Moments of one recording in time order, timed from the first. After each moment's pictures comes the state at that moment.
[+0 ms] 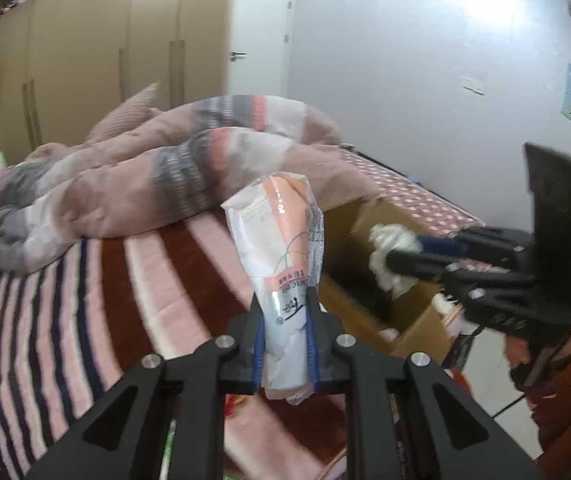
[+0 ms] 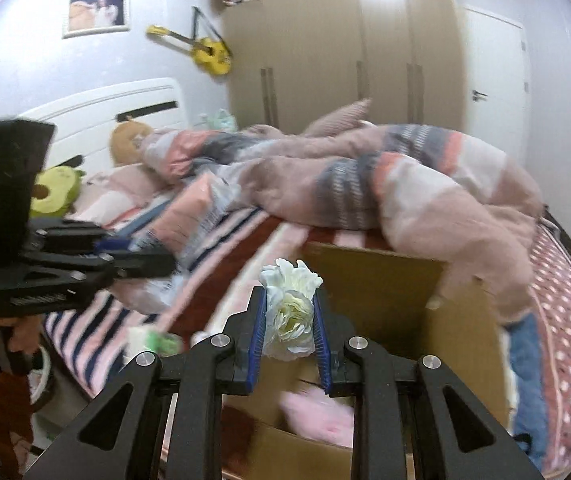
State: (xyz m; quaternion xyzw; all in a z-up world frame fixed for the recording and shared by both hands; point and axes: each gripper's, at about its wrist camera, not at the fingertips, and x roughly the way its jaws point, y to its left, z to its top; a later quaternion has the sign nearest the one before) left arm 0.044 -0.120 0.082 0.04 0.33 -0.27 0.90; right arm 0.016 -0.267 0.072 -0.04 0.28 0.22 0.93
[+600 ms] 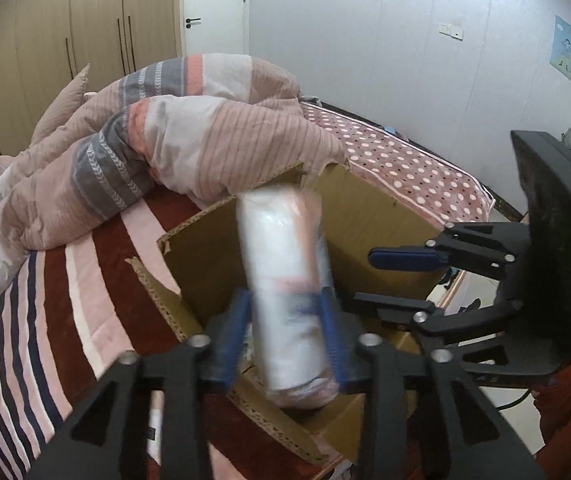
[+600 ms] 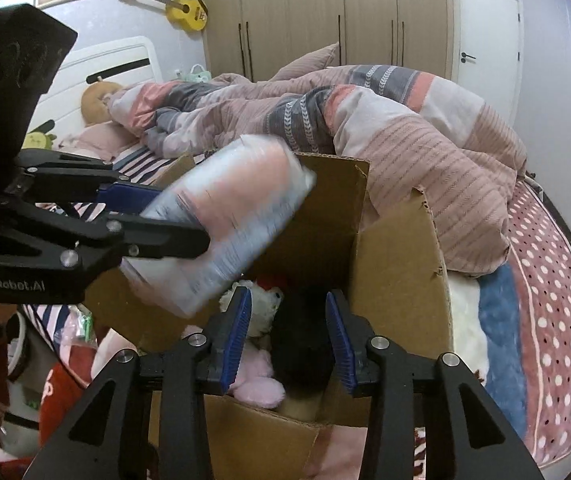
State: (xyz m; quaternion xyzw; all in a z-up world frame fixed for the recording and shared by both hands) left arm 0.083 -0.226 0.044 0.11 0.38 -0.30 0.87; right arm 0.047 -0.342 0.014 -0.06 0.36 0.19 0.91
